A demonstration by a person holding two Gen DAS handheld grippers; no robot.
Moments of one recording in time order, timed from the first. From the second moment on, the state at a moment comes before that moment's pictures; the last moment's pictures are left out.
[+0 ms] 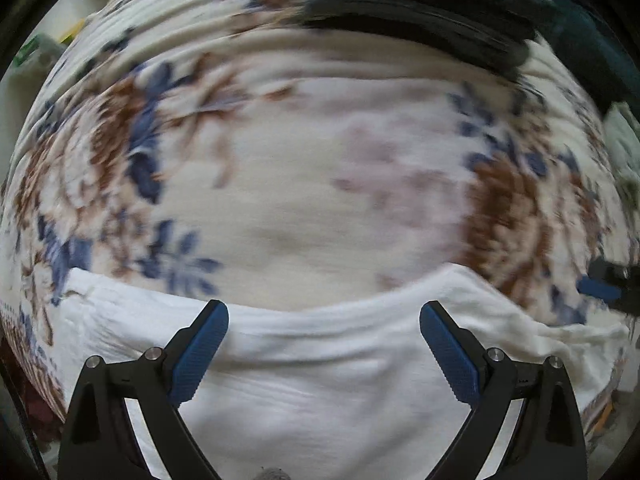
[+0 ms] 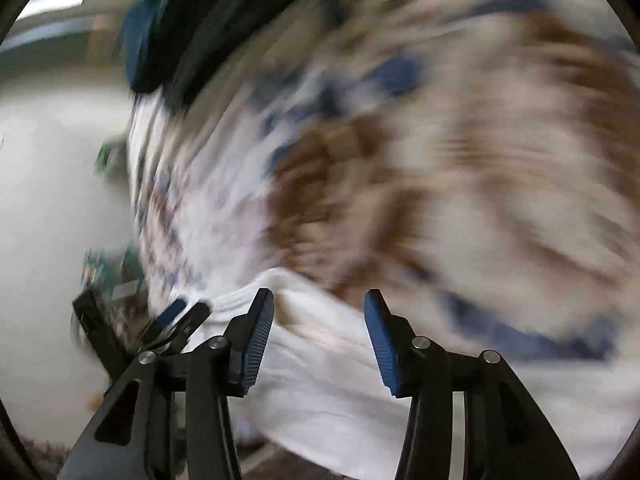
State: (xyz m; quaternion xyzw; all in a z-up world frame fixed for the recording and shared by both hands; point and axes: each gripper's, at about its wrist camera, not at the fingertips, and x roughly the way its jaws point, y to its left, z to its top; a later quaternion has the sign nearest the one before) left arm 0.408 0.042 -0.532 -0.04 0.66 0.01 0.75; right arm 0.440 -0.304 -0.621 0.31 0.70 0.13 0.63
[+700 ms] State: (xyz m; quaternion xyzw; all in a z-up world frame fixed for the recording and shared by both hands) left arm 0.364 -0.163 -0.509 0.01 0.63 0.04 0.77; right arm 0.283 -0.694 -0.647 0.30 0.63 -0.10 0.71
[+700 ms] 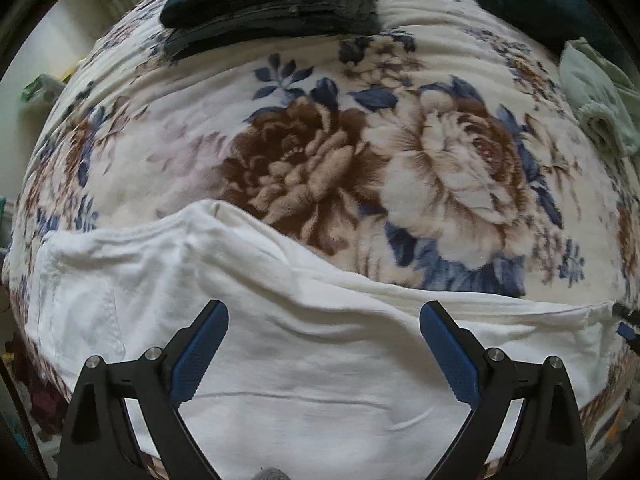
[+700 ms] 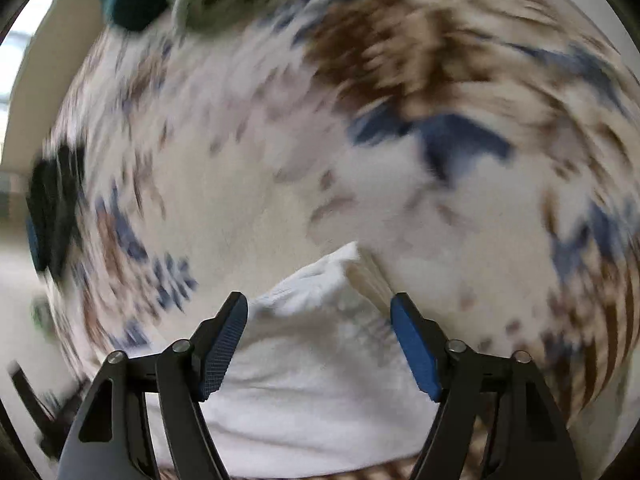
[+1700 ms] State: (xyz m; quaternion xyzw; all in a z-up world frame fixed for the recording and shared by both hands) left arm 0.316 -0.208 -0.569 0.00 0.71 -0.02 0.71; right arm 0.127 -0.703 -0.690 0.57 0.51 -0.12 0.63
